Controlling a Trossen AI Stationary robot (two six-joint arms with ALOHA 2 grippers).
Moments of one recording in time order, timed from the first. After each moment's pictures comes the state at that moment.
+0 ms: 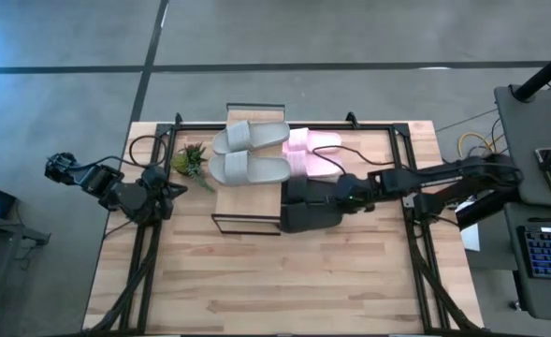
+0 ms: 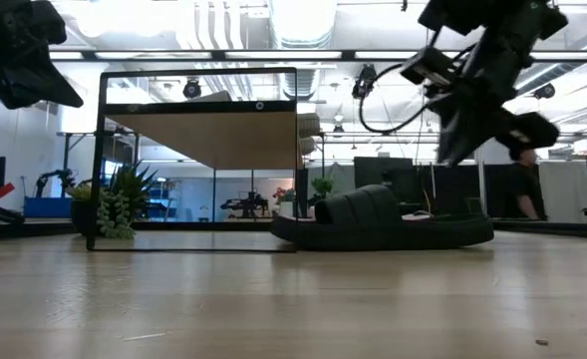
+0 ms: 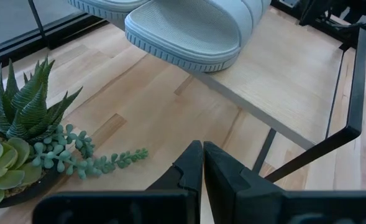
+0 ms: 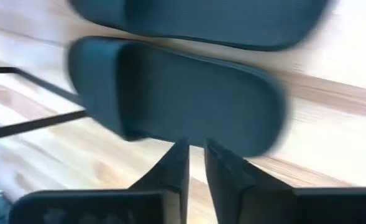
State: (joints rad) left arm -0.42 0.35 0.60 -1.05 -0.65 -0.83; right arm 0.02 1.24 0.77 -0.56 0.00 1.39
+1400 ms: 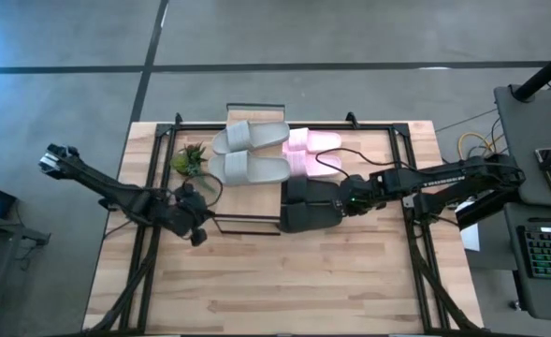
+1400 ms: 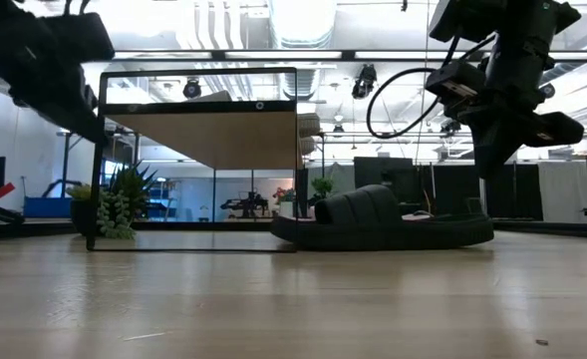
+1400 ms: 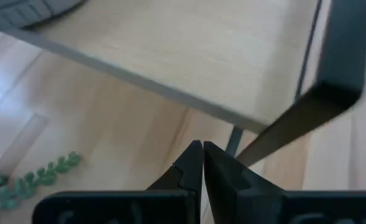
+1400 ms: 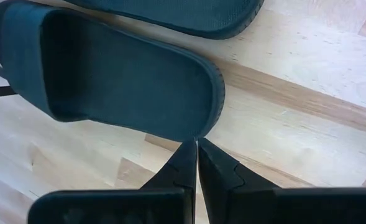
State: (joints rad) left arm -0.42 0.85 0.55 -0.62 -0.50 -0.67; right arm 0.02 1.22 0.76 -0.75 0.00 1.27
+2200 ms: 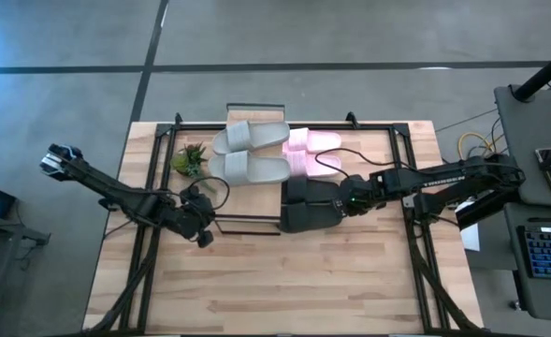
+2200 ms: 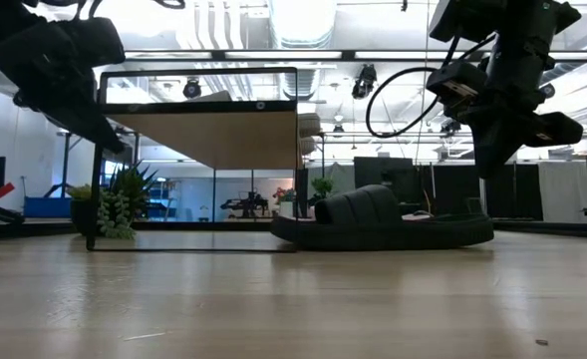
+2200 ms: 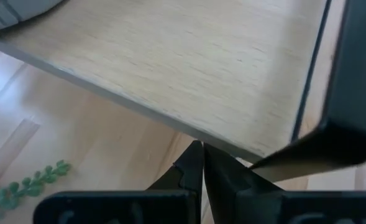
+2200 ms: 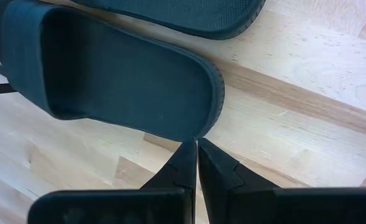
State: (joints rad) left arm -0.42 0.94 0.56 -0.53 -0.51 -0.67; right arm 0.02 1.22 0.76 -0.76 0.00 1.26
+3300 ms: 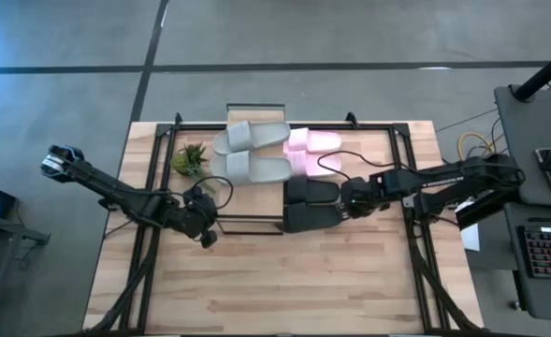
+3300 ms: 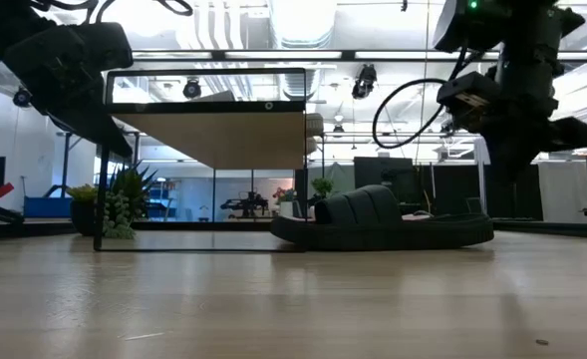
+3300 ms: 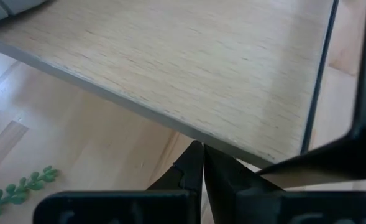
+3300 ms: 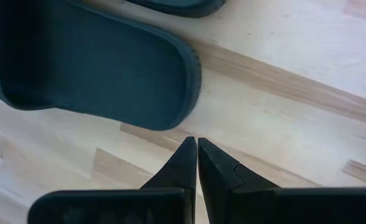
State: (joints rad) left arm -0.39 0.99 0.56 -0.48 -0.49 -0.67; right arm 0.02 1.23 0.74 -0.79 -0.03 1.26
